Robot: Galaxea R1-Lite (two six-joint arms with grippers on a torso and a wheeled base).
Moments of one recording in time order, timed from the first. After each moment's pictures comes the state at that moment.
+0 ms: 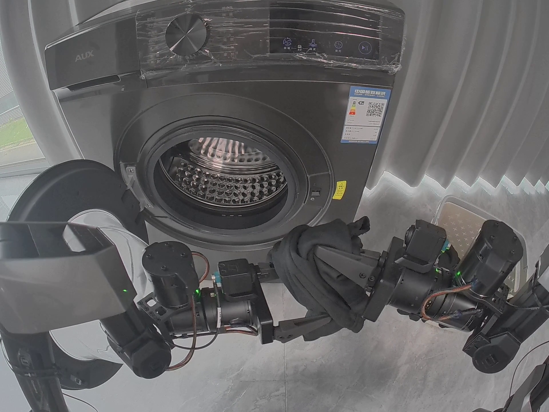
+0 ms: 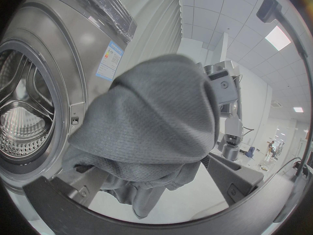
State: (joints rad) left arm -0.62 2.14 -0.57 -1.55 -0.70 -0.02; right arm 0.71 1.83 -0.42 -1.55 0.34 0.28
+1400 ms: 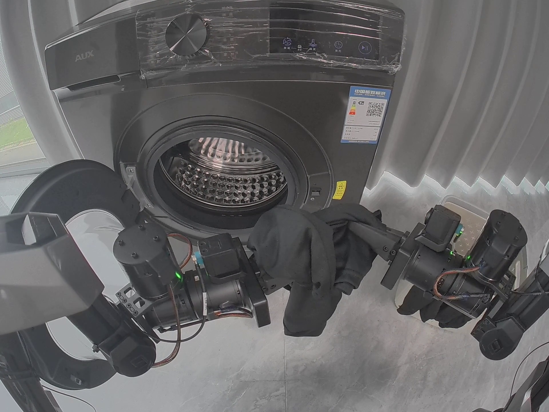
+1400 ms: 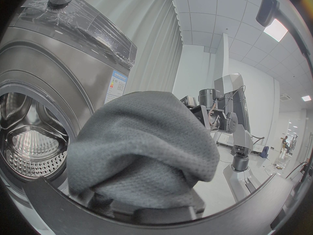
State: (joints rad) left arm -0.63 2.01 -0.56 -1.55 -0.58 -0.01; right arm 0.58 1.82 -0.41 -1.55 0.25 0.29
